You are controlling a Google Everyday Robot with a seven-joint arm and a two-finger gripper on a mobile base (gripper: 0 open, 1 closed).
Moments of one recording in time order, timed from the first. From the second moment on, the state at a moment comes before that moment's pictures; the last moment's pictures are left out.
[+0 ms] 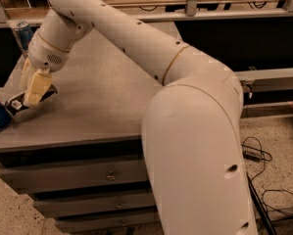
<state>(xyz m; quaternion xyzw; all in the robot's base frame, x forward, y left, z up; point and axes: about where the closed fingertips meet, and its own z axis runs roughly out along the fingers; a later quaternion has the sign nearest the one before) 0.562 0.307 0.863 -0.81 0.45 0.31 0.22</state>
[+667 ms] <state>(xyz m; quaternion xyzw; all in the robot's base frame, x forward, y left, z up) 0.561 0.303 0.841 -0.79 0.46 0.32 0.23</state>
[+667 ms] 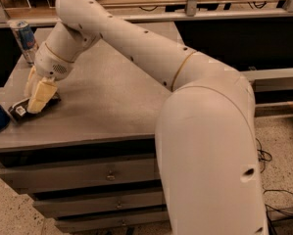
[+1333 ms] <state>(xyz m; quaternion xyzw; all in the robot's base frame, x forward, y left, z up) 0.558 0.307 0.838 -0.80 0.46 0.32 0.23</state>
